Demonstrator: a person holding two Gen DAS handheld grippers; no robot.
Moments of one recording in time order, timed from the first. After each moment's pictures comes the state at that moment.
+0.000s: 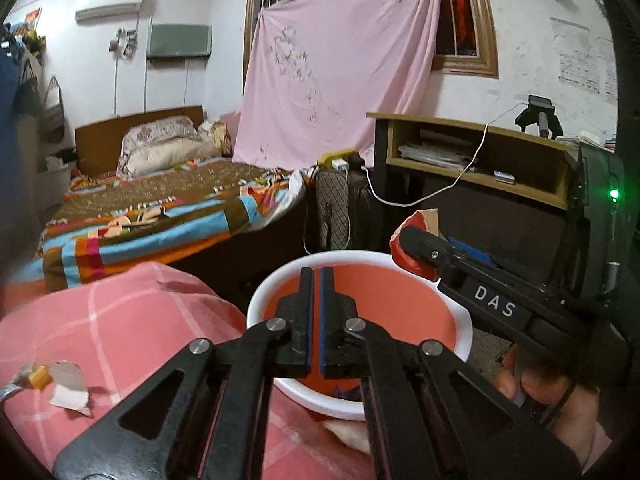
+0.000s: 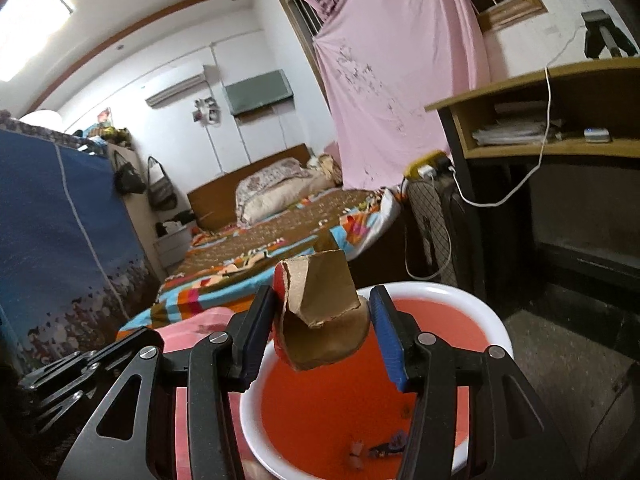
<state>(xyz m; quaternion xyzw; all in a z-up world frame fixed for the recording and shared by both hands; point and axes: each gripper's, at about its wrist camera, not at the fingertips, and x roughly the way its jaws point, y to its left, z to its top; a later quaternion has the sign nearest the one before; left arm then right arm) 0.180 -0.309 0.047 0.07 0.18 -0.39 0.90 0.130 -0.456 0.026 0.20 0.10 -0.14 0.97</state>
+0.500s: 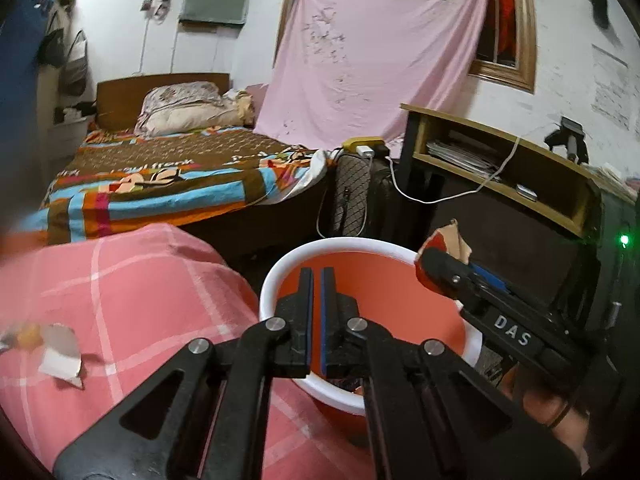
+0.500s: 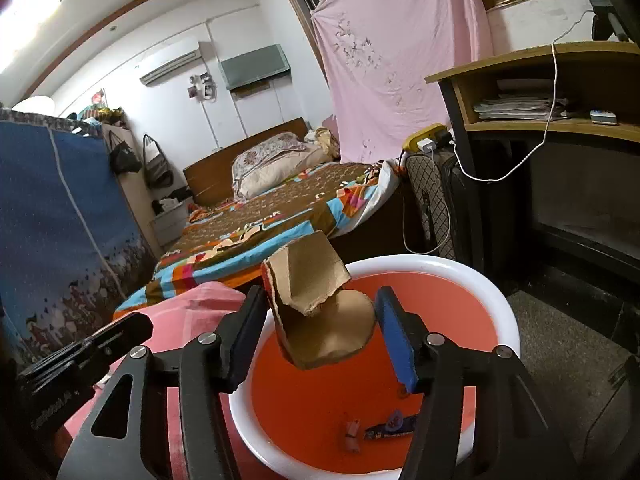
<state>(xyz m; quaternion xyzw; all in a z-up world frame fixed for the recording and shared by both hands) 0.202 -0.298 0.039 0.02 0.24 -0.35 0.90 0.138 -0.457 0.015 0.20 0.15 -0.13 0.96</state>
